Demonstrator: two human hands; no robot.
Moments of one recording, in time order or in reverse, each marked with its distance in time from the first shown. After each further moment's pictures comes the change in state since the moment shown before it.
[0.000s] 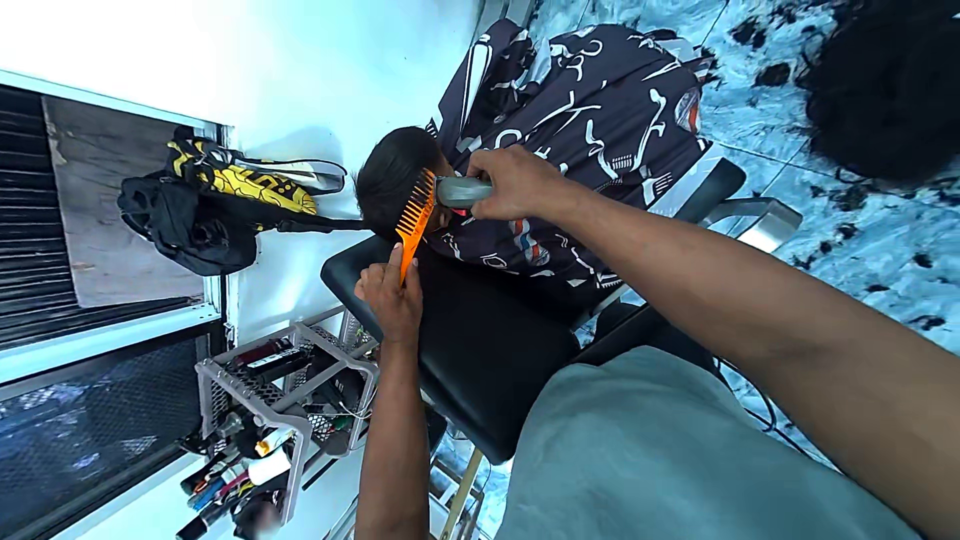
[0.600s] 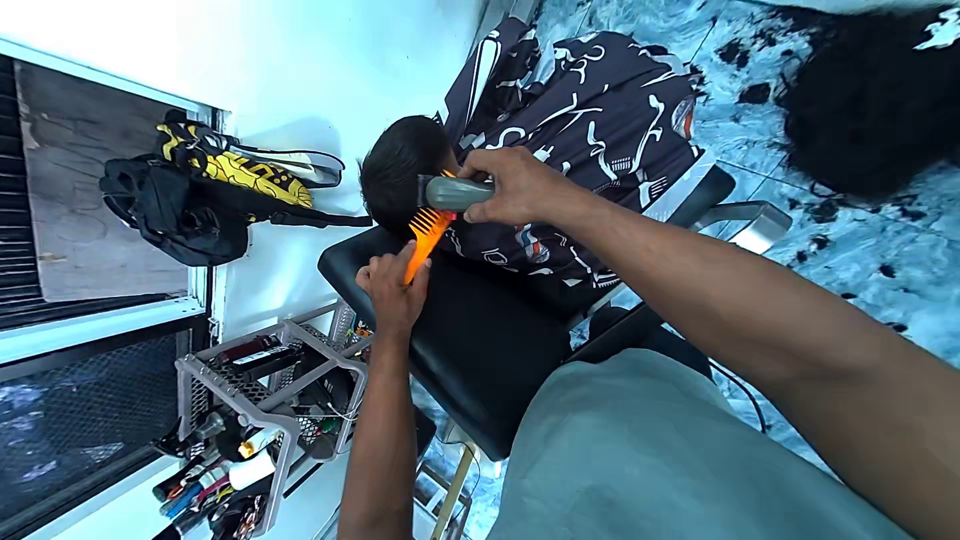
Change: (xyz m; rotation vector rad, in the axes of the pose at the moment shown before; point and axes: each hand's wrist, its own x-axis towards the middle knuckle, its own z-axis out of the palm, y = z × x) left_hand -0.002 -0.015 -0.006 -0.085 -0.174 0.071; right_hand -0.015 -0.013 0.009 0.138 0.073 -0.139
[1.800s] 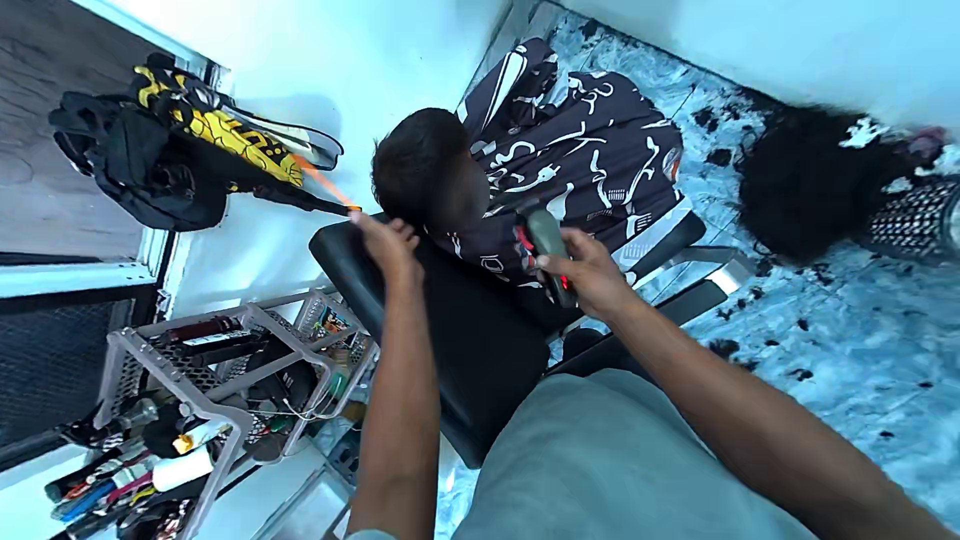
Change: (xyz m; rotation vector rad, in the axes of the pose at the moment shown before) left_hand 0.073 0.033 0.015 -1.099 0.300 -1.141; right_hand -0.123 0.046 0.048 0.823 0.222 0.384
